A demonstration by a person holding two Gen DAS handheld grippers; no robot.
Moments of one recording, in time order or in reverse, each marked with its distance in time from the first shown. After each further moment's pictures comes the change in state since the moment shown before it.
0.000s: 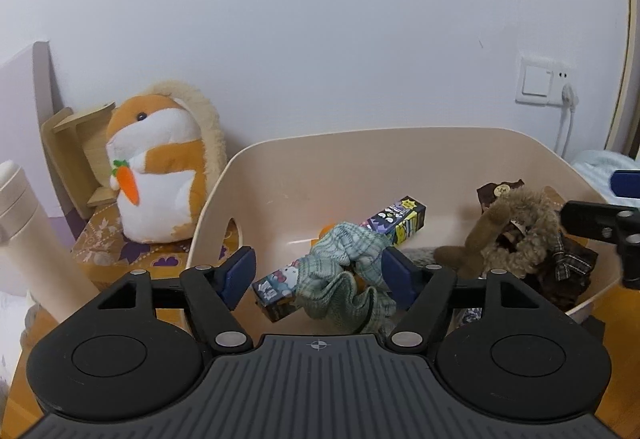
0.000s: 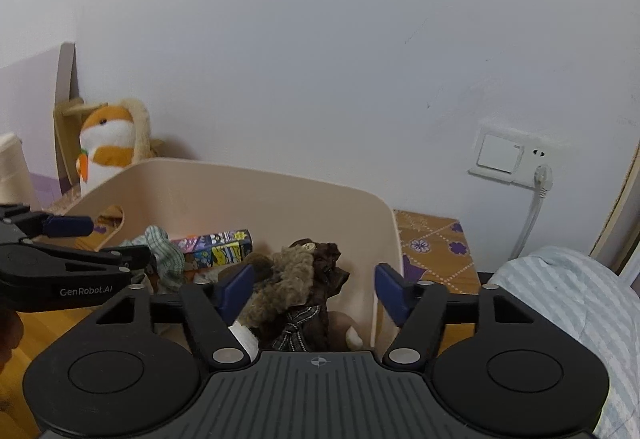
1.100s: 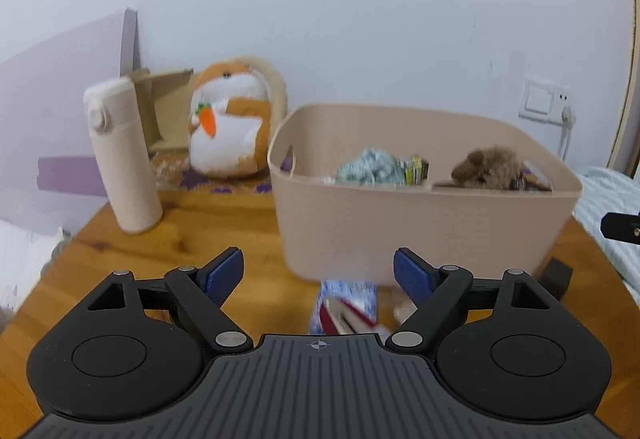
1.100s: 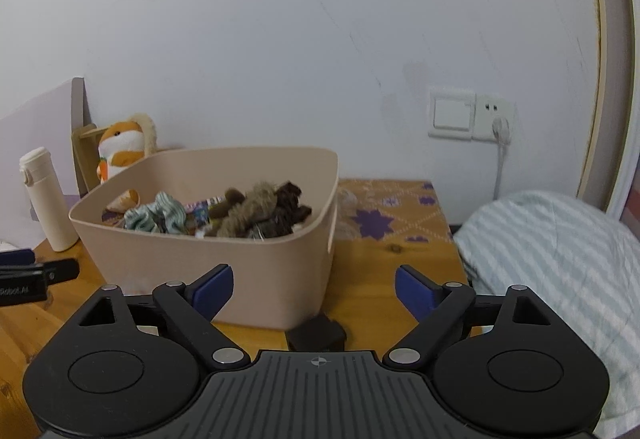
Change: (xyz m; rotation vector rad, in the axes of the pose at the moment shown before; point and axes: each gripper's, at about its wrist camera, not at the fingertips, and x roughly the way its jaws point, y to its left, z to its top) left arm -0.099 0.003 -0.094 -0.129 -0.052 0.063; right arm -0.058 -0.049 -0.080 0.125 -0.036 0.046
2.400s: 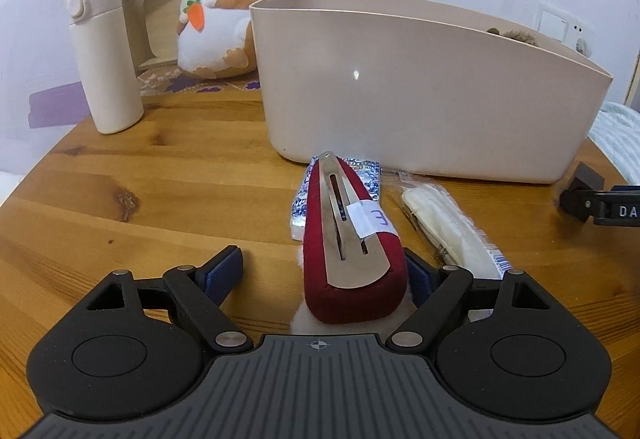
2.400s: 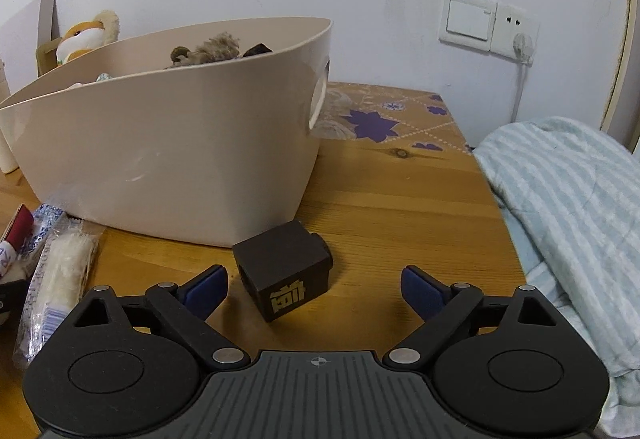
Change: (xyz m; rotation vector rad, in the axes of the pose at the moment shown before) left arm 0.043 -0.007 -0.056 0.000 0.154 0.020; right arm 0.089 -0.010 -0.051 -0.050 0.193 -0.032
